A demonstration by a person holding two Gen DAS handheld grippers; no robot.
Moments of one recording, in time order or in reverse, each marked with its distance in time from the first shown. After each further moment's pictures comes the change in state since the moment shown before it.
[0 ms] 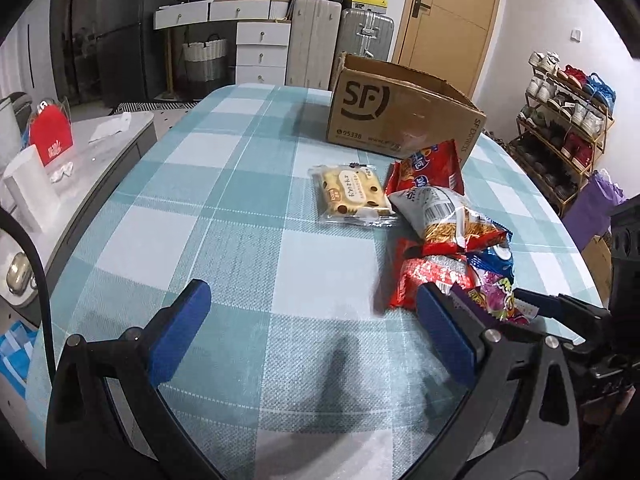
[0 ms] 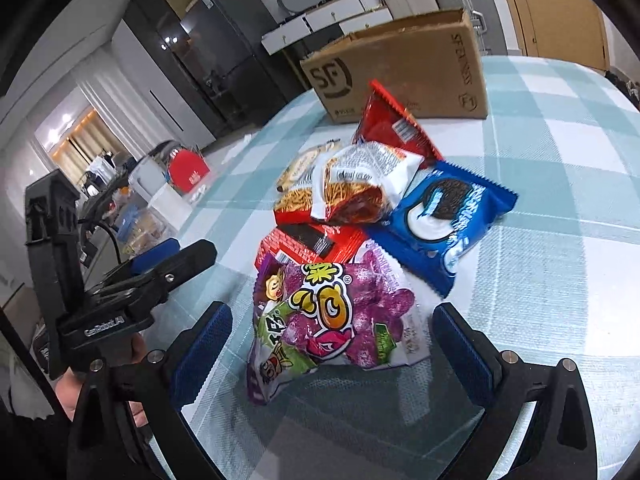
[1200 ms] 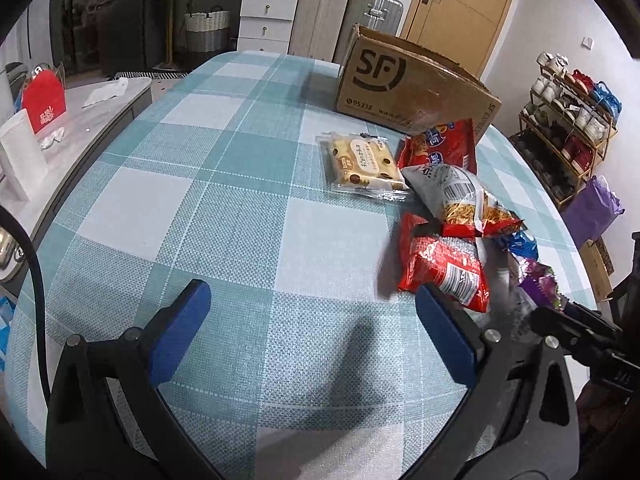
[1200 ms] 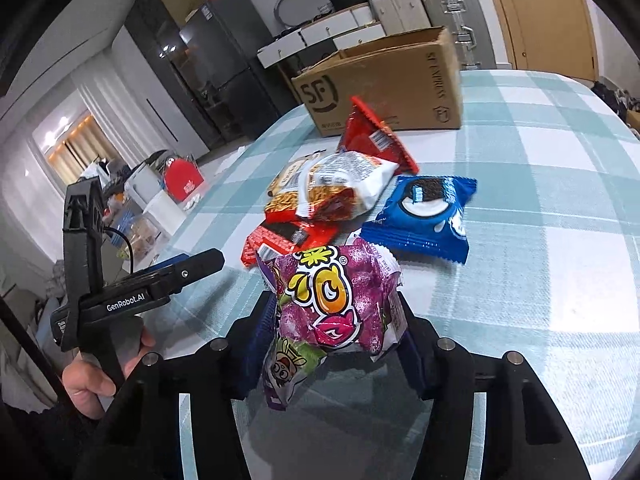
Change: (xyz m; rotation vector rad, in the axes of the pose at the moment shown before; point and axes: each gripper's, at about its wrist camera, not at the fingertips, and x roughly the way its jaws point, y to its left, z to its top) left arm 0.023 0.010 -0.009 -0.053 0.082 -0.032; right arm -0.031 -0.015 -0.023 0.013 -0.070 -0.007
